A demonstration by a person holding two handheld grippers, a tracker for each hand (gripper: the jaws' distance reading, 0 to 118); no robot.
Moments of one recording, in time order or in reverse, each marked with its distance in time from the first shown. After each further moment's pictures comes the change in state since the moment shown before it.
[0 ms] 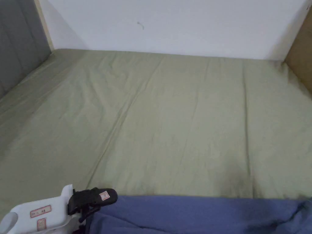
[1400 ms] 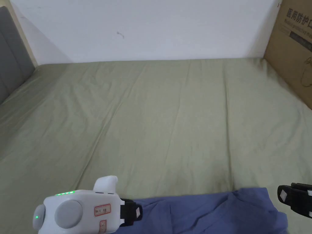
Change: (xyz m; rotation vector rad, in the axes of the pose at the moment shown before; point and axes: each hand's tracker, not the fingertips) left arm 0.132 -0.062 -0.122 -0.090 0.692 -0.517; right arm 0.015 -0.018 -0.002 0.003 0.132 -0.069
